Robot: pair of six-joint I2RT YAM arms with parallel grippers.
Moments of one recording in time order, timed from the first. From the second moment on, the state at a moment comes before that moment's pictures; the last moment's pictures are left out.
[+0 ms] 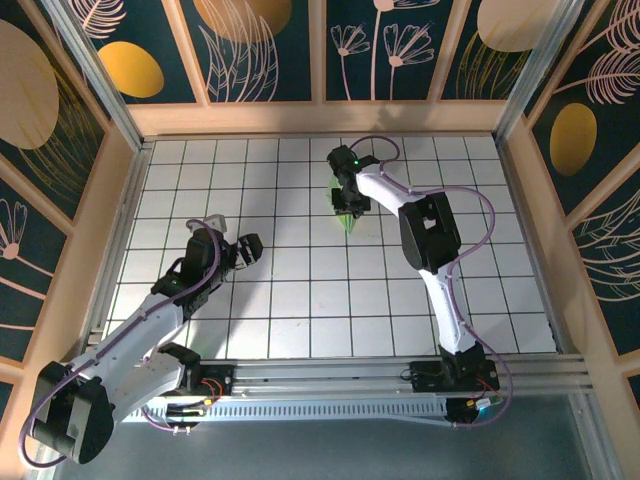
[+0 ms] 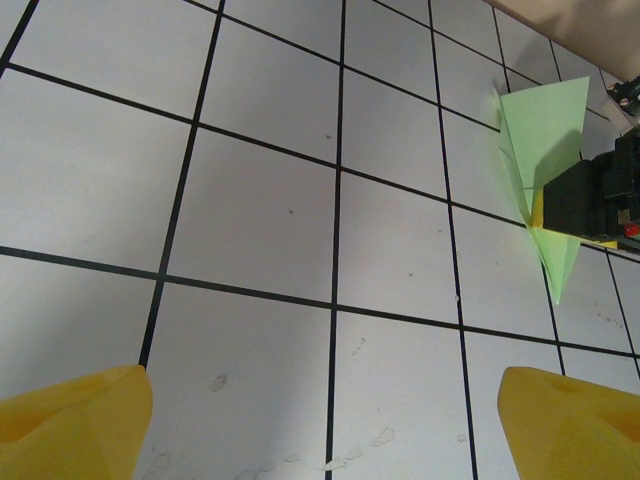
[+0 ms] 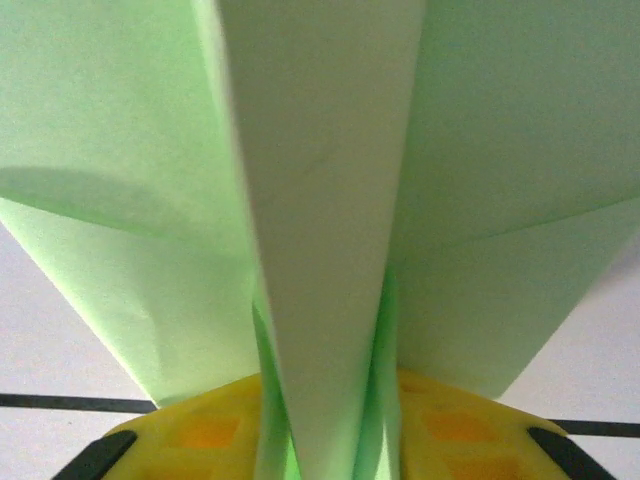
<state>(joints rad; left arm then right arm) -0.42 0.96 0.50 -0.16 -0.08 -0.66 0.52 2.34 1.93 -0.89 0.06 0.44</state>
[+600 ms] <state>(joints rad) -0.42 0.98 0.50 -0.16 -0.08 -0.66 0.52 2.33 1.90 -0.86 0.06 0.44</state>
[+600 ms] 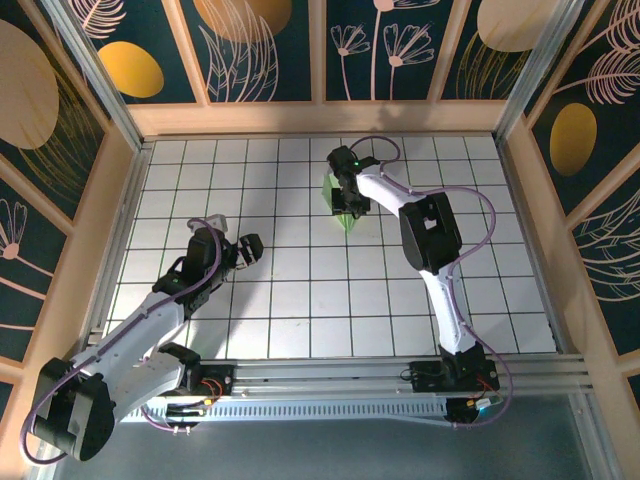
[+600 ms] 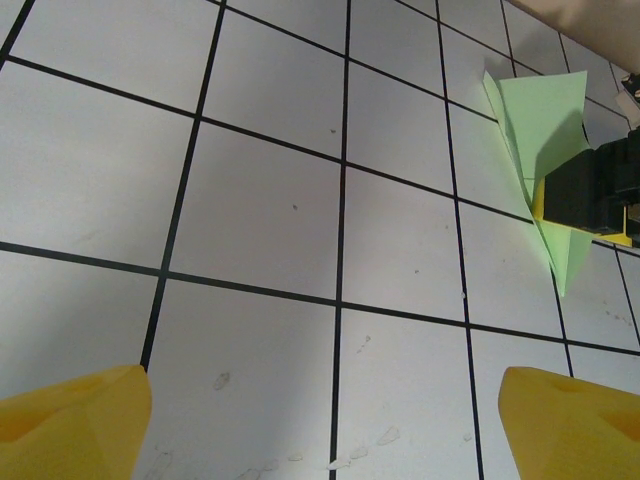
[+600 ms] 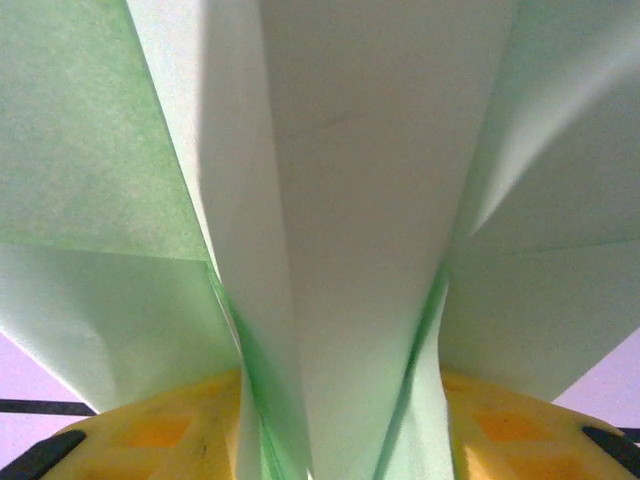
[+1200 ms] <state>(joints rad) -0.42 1.00 0.54 -0.16 -0.09 -0.66 0.53 2.28 1.86 -0.86 0.08 0.44</state>
